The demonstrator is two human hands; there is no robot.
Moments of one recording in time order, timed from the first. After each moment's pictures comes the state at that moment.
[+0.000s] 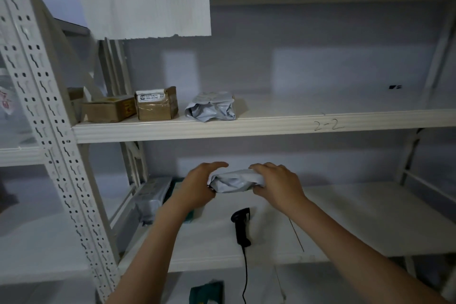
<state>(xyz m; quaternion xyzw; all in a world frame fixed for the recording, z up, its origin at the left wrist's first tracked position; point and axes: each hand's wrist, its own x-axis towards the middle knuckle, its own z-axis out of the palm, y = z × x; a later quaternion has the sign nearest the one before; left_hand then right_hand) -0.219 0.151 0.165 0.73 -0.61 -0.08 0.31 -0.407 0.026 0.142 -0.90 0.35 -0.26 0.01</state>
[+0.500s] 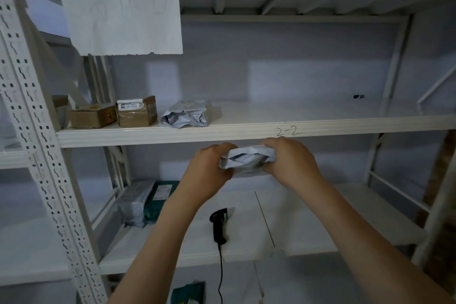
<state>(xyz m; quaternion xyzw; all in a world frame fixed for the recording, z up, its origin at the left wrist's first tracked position) -0.353 0.173 0.239 0.67 -0.64 0.09 0.36 -0.523 0.065 0.244 -0.86 0.39 -0.32 0.02</state>
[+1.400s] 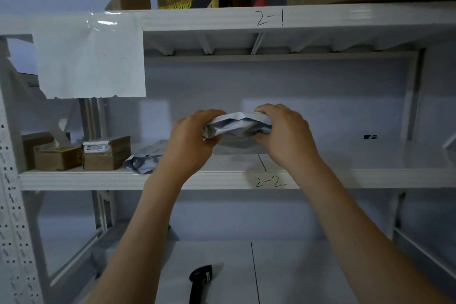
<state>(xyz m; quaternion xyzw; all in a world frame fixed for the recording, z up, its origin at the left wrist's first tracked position) -0.392 0.058 0.360 0.62 -0.59 0.28 0.43 -0.552 -0.054 0.366 -0.82 0.27 -0.50 -0.01</state>
